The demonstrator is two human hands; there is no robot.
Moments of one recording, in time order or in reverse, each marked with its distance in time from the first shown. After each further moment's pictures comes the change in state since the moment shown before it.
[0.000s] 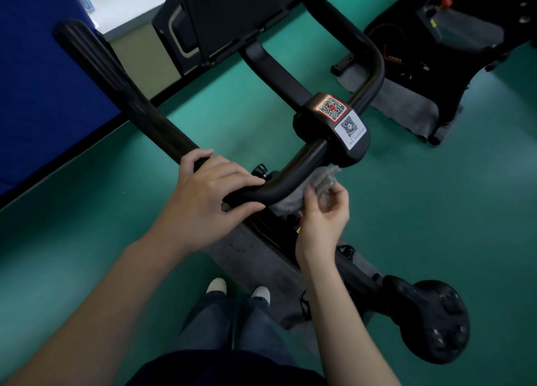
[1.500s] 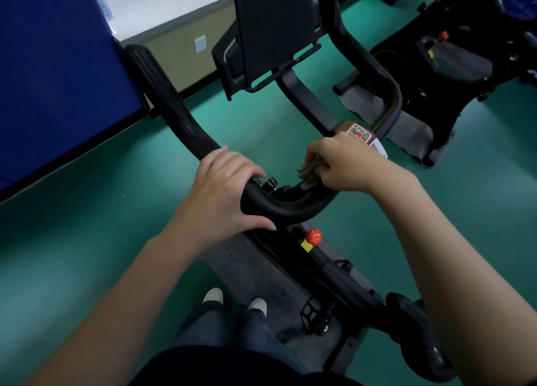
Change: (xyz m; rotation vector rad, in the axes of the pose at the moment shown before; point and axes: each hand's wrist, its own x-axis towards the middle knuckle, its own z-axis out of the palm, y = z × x) left_hand 0.004 -0.030 -0.027 0.035 -0.017 -0.036; right_hand 0.055 -0.117 0.090 -1.837 -1.015 -0.657
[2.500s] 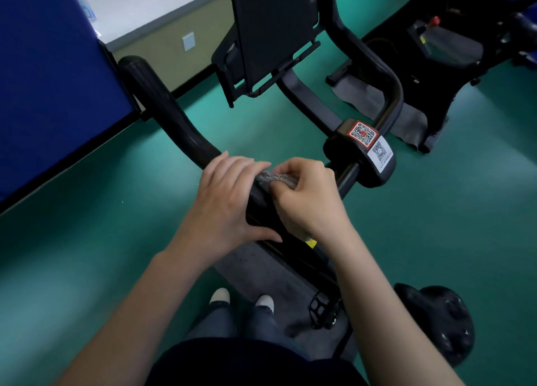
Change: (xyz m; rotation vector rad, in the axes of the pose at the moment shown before) left_hand 0.003 -0.007 0.003 0.042 -0.019 0.007; right_hand -0.017 -0.084 0.033 0.742 0.345 0.392
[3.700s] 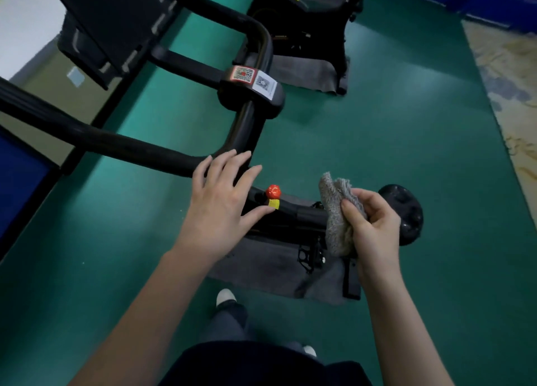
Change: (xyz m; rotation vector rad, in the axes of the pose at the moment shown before) left_hand -0.046 0.079 0.035 0.155 -0.158 0.332; right_hand -0.206 0.125 -0.025 0.738 0.785 0.443
